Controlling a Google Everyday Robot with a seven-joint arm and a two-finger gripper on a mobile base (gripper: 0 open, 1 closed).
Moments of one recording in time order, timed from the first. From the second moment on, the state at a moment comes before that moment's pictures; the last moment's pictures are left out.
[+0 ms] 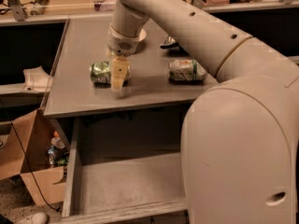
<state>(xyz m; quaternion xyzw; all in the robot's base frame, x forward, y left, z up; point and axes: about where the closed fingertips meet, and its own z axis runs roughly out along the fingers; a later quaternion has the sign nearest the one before) 0.655 0.096 0.848 -0.76 0.62 0.11 0.16</state>
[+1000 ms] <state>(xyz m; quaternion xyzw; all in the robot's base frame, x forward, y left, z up) 0.655 0.096 0.848 -0.76 0.62 0.11 0.16</state>
